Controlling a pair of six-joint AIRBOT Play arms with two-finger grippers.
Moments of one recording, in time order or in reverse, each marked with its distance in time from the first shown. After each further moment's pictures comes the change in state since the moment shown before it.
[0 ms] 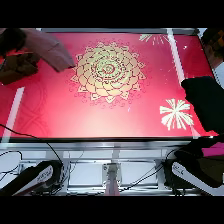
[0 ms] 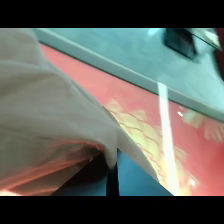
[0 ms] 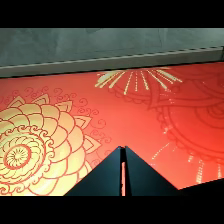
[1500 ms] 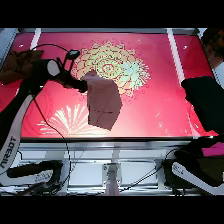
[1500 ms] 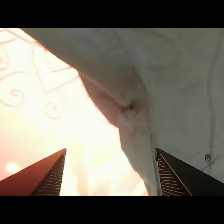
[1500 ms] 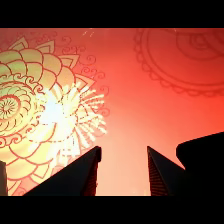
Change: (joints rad) left arm -0.306 -0.282 -0.028 0.256 -0.520 0.180; right arm 0.000 -0.014 -0.206 -0.008 0.030 -0.047
